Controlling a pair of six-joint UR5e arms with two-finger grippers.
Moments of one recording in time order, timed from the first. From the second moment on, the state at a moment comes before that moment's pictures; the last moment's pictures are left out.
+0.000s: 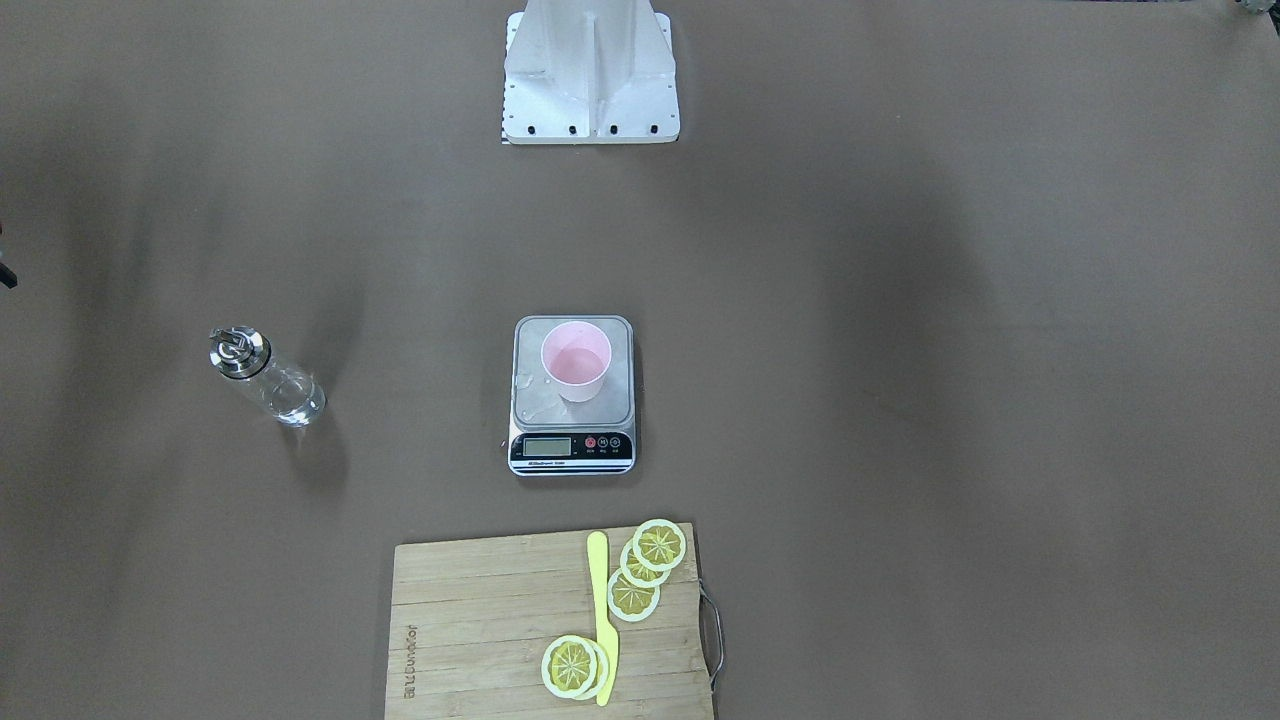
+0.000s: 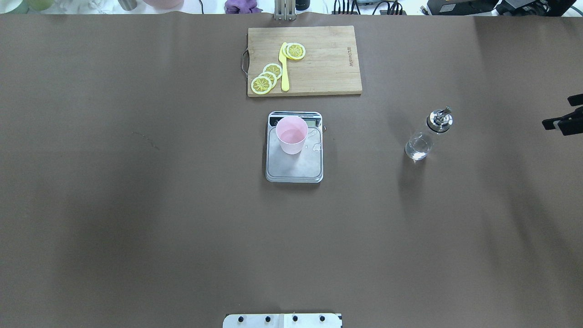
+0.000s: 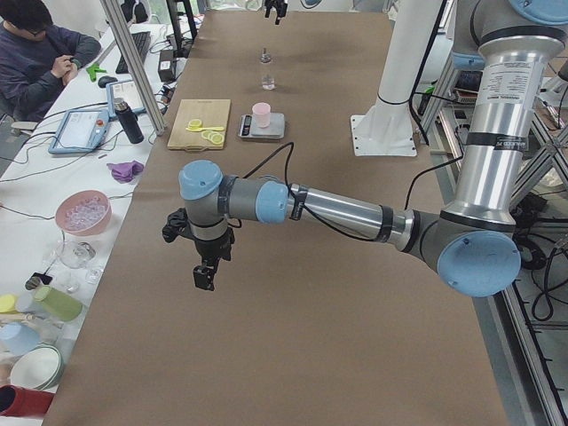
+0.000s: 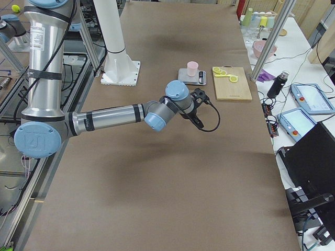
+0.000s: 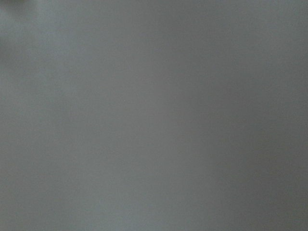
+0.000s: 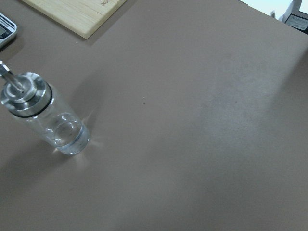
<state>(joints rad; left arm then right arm) -1.54 -1.69 -1.66 -1.44 -2.22 0.21 1.25 -1.69 1.84 -0.85 2.33 0.15</state>
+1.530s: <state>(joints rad) -1.56 -1.64 -1.69 -1.45 -2.25 0.22 0.85 -1.53 1.52 -0.26 2.01 0.32</state>
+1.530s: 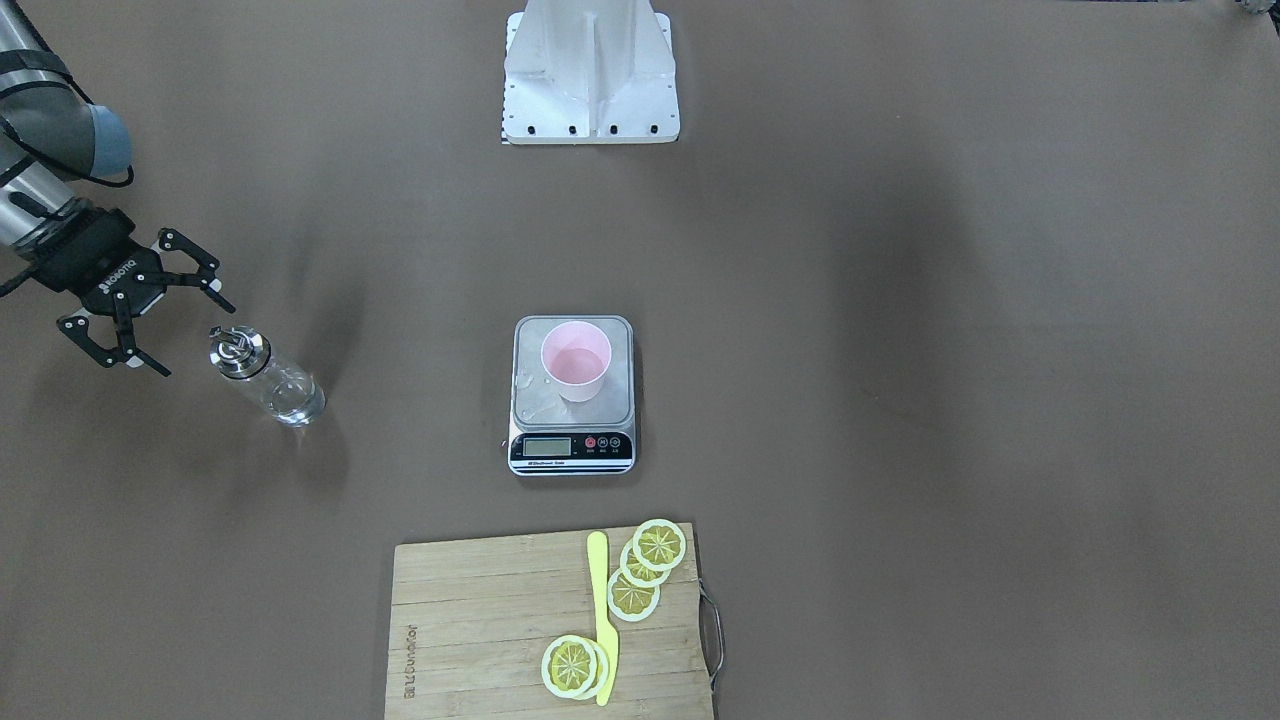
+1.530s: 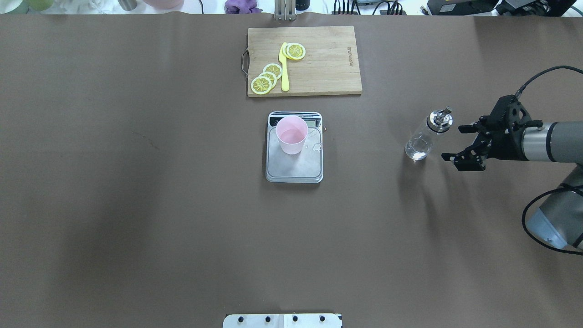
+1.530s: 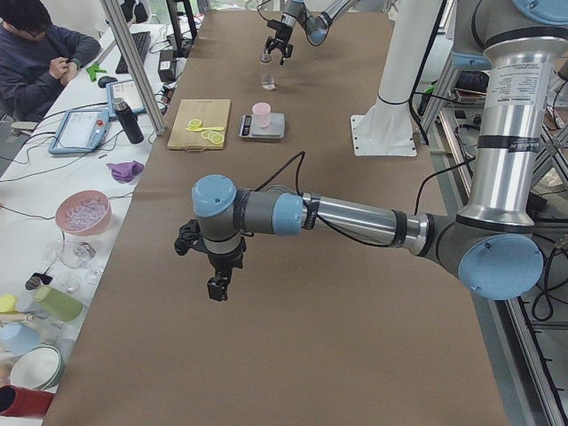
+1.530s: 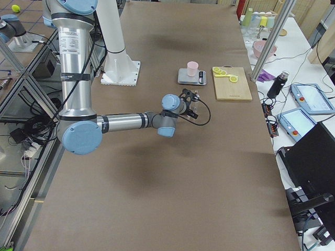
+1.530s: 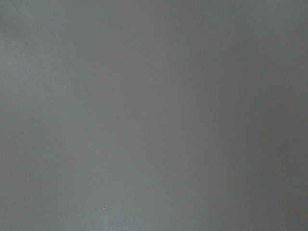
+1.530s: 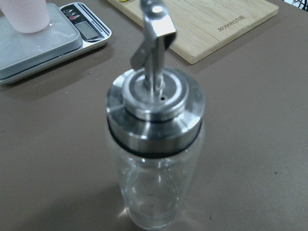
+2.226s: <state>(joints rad) -1.56 -1.64 -1.68 -1.45 -2.25 0.22 0.81 -1.49 1.44 -0.17 1.96 0.37</state>
